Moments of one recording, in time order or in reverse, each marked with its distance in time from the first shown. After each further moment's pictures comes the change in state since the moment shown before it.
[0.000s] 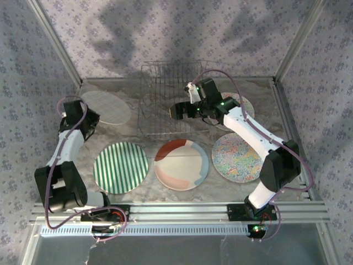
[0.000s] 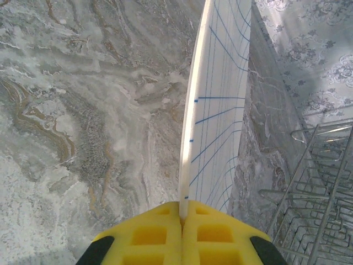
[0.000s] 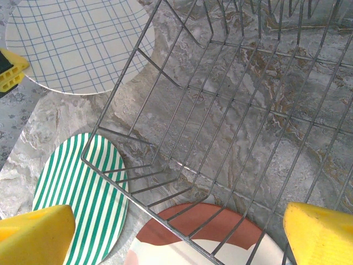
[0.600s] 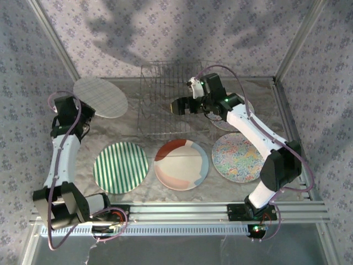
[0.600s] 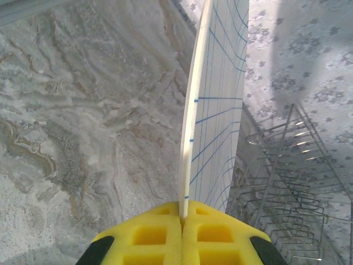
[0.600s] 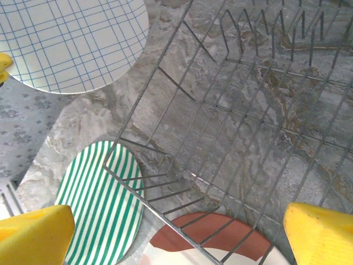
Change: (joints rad) left arm 0.000 -0.167 0.080 -0.095 0.003 0.051; right arm -0.052 0.000 0.047 0.001 -0.106 -0.015
